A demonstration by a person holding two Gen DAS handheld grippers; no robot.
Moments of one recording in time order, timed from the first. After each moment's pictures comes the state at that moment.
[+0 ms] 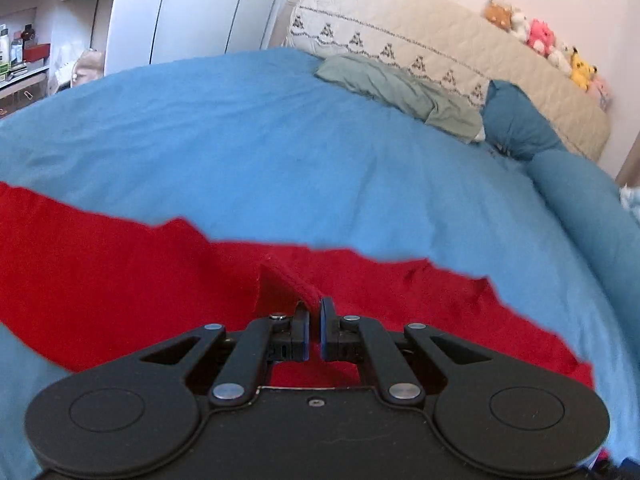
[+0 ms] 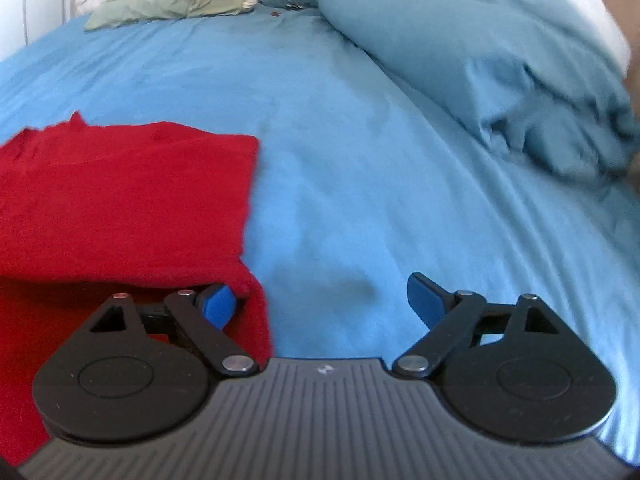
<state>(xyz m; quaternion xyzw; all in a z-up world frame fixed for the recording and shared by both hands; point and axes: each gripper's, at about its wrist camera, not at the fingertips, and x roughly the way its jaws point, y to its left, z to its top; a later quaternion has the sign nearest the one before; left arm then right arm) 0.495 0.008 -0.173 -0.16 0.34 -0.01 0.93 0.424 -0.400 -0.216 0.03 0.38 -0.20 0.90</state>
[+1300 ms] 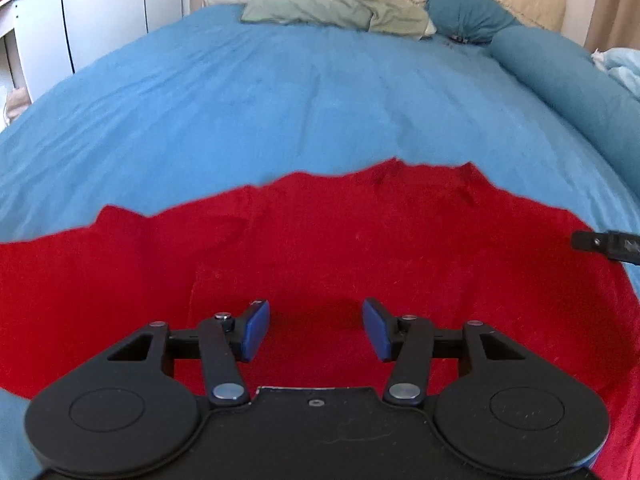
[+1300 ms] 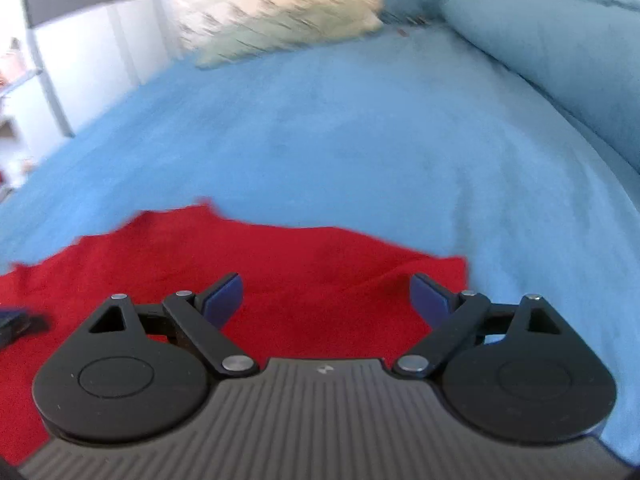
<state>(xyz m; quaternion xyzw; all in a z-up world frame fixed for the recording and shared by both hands) 0.515 -0.034 -0.188 -0.01 0.42 -0.07 0.90 0.553 -0.391 -0.212 0.09 0.38 -0.04 0.92</state>
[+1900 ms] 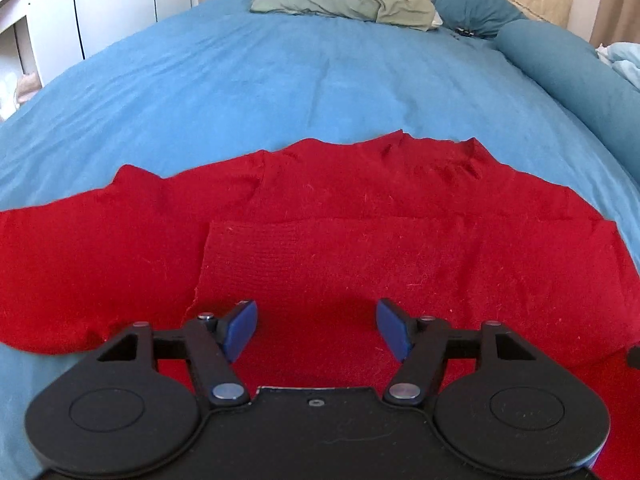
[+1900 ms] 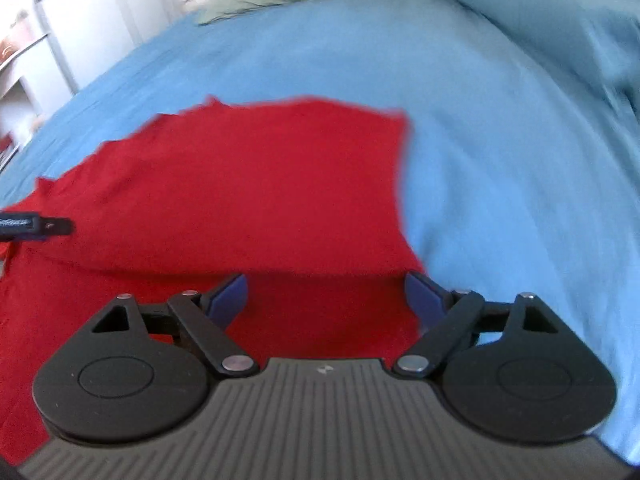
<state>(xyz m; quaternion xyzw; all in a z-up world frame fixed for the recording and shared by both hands) 0.488 -0.032 -0.195 -0.01 0.43 -0.07 0.90 0.389 -0.401 -0.223 0.10 0.38 0.01 0.92</state>
